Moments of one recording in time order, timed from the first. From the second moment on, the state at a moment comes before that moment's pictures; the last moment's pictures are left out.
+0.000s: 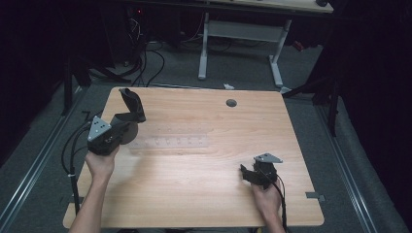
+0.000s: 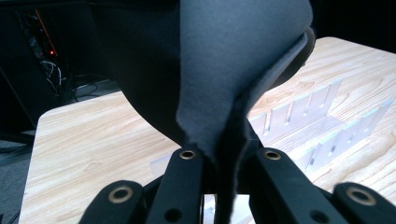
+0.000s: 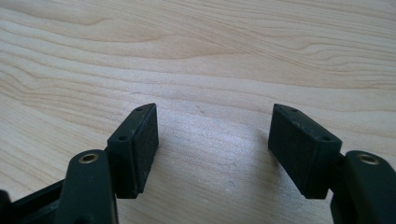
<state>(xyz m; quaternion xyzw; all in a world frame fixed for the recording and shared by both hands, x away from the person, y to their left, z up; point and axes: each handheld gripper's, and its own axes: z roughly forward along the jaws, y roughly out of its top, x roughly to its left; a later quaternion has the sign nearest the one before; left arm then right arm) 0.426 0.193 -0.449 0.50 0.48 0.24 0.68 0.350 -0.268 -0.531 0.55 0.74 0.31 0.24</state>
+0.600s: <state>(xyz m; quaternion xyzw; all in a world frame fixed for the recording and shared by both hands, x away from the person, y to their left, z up) 0.429 0.189 -0.472 0.50 0.50 0.23 0.66 0.350 -0.268 -0.531 0.55 0.74 0.31 0.24</state>
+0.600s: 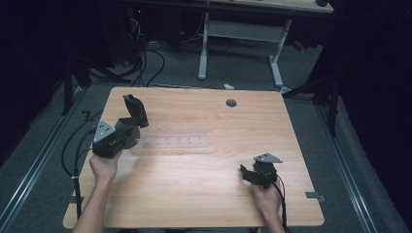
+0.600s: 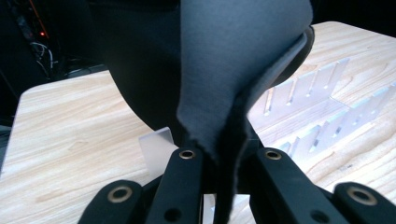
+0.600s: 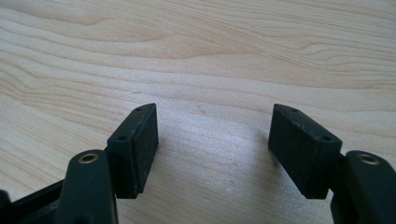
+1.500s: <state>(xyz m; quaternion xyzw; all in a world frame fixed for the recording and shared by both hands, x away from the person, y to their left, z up) 0.415 0.201 -0.473 0.50 0.57 0.18 0.63 0.349 -0.268 -0.531 0.55 0.74 0.31 0.24</state>
